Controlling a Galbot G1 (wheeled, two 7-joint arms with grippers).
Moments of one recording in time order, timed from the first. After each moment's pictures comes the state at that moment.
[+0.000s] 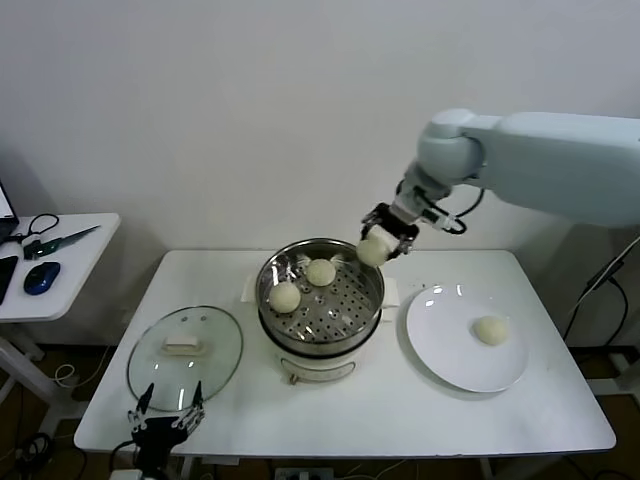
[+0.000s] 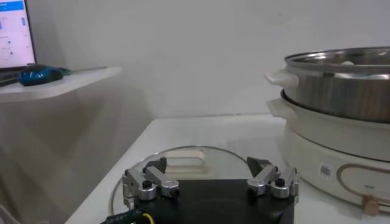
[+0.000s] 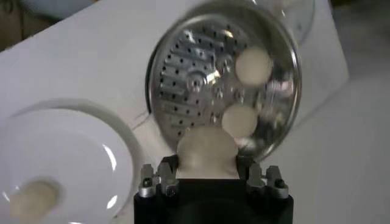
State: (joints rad) left arm 1.78 -1.50 -0.68 -2.04 -0.08 0.05 -0.02; right arm 0.98 1.07 -1.64 1.49 0.22 0.30 -0.93
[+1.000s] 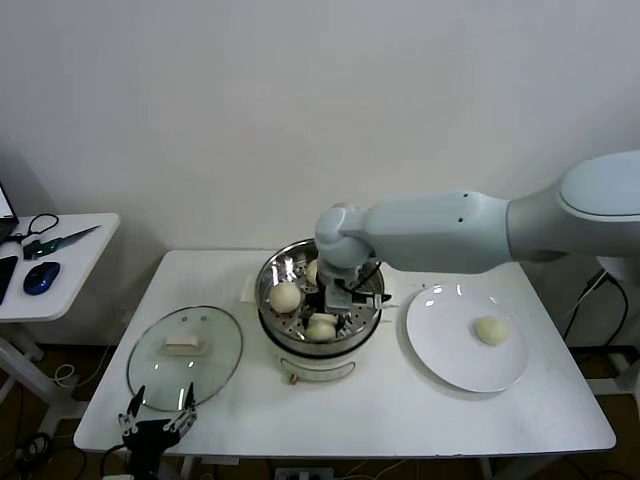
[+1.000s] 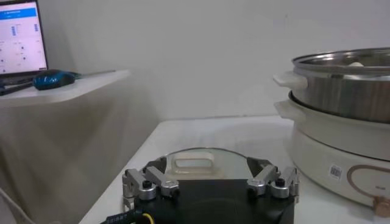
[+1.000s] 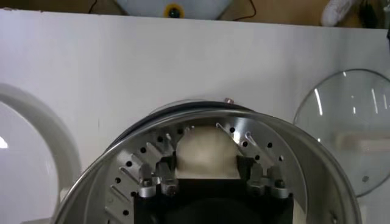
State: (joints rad) left arm 1.80 -1.50 -0.70 -2.06 -0.08 0.03 -0.03; right arm 0.72 1.32 -1.66 1.40 0.00 0.42 -0.83
